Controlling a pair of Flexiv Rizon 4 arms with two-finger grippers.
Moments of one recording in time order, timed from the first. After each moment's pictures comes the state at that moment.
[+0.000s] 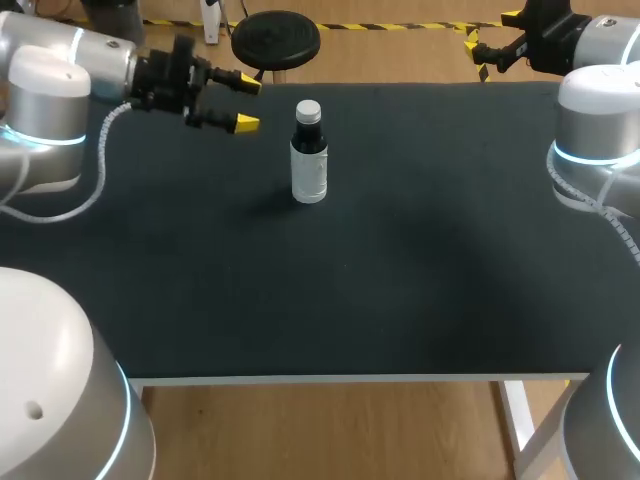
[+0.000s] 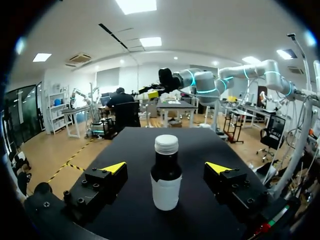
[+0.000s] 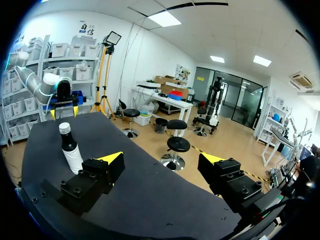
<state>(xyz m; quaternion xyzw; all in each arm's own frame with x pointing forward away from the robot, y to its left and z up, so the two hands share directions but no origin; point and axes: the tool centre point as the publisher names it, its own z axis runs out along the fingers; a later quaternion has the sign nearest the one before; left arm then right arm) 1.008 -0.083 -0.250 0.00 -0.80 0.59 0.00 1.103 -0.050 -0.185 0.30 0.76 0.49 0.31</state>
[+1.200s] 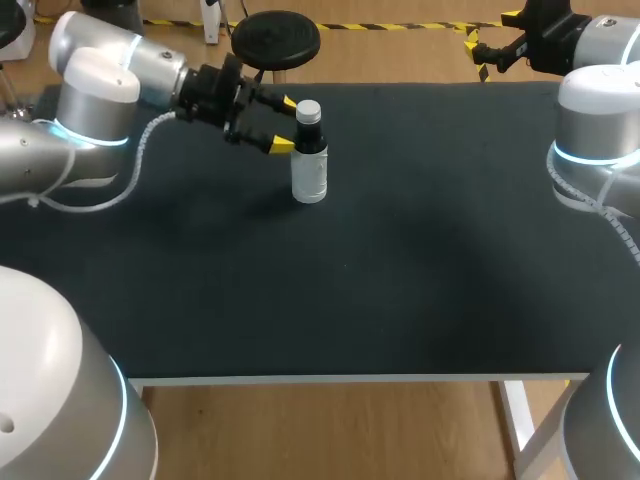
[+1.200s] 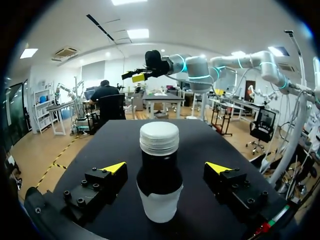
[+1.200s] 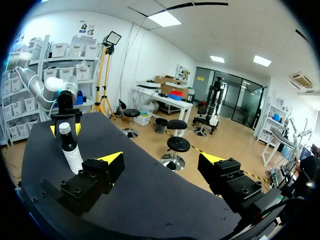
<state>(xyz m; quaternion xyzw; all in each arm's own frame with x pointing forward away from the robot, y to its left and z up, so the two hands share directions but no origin) 1.002 -0.144 -0.290 -0.05 -0.82 0.57 0.05 1.103 -0.050 -0.185 0.30 0.76 0.49 0.31</state>
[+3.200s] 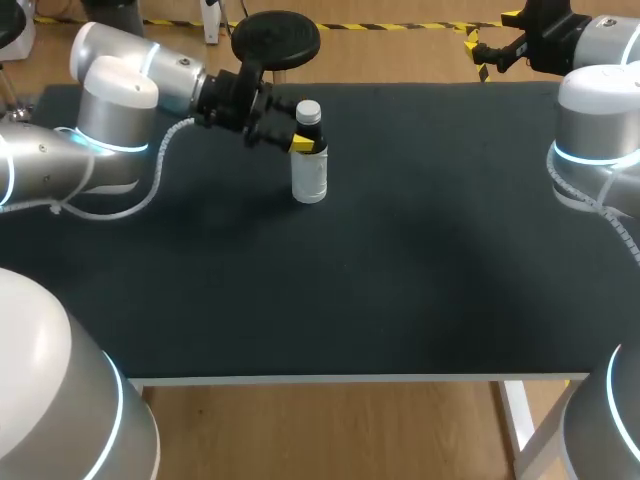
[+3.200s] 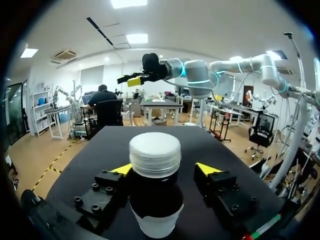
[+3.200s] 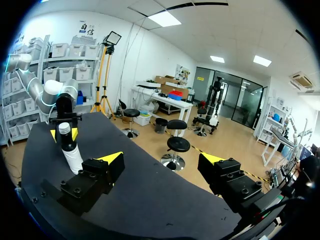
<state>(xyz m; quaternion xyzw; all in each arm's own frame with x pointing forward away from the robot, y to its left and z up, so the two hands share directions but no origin) 0.993 -0.172 -0.289 -0.05 -0.80 0.59 0.06 1.103 -0.050 -0.185 0.30 0.76 0.49 0.31</state>
